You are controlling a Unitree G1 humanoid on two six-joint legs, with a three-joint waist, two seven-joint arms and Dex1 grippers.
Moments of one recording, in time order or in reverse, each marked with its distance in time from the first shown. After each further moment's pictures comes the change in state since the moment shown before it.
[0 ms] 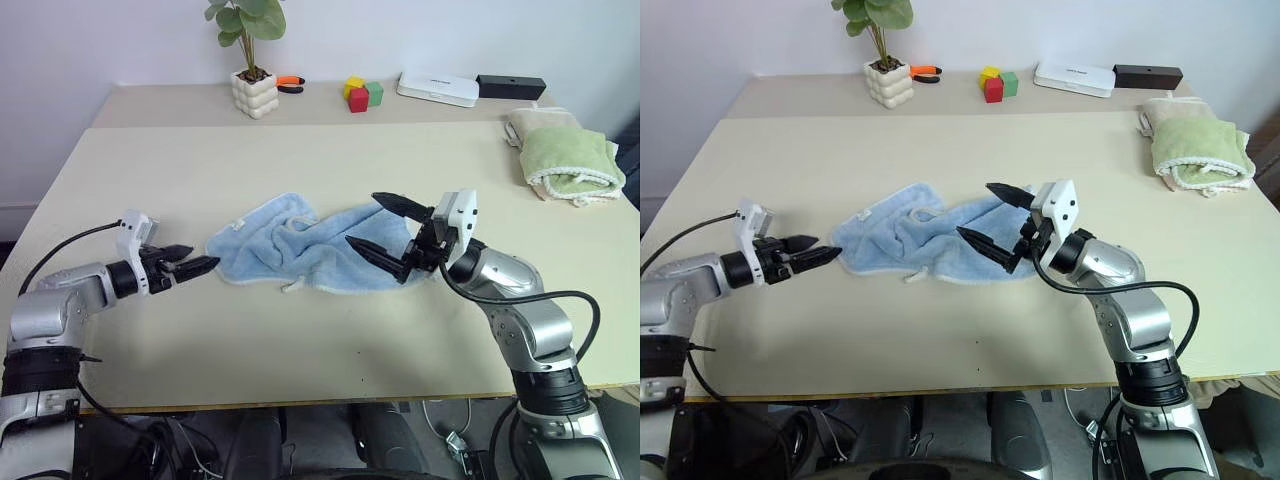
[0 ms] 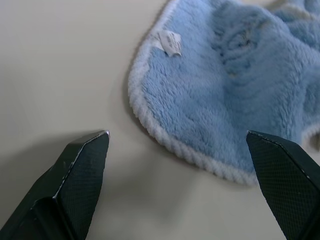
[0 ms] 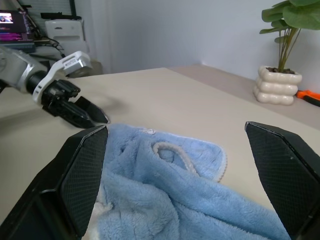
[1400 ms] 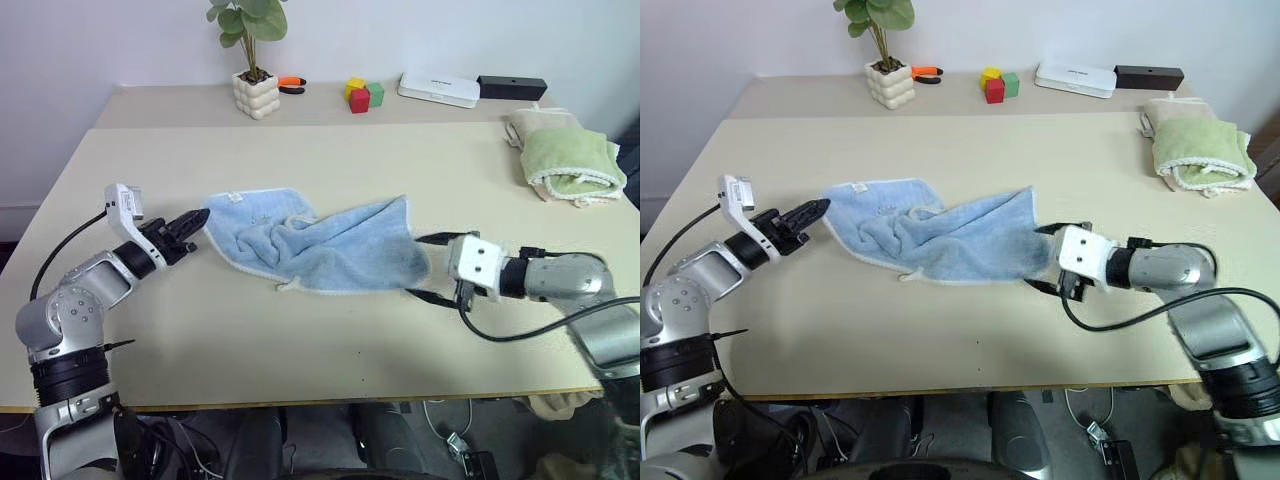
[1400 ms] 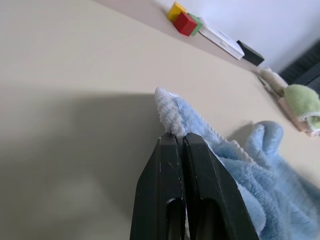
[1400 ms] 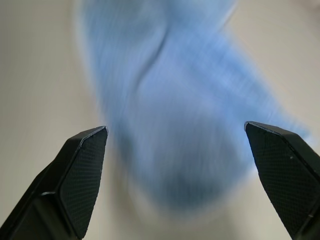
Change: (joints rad) left arm -0.022 -0.224 0.232 -0.204 -0.239 0.115 0.319; right arm 0.104 -0.527 0.074 0.024 -0.429 -0.190 0.189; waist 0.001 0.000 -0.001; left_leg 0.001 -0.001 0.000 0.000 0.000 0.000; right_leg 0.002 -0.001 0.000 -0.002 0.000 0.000
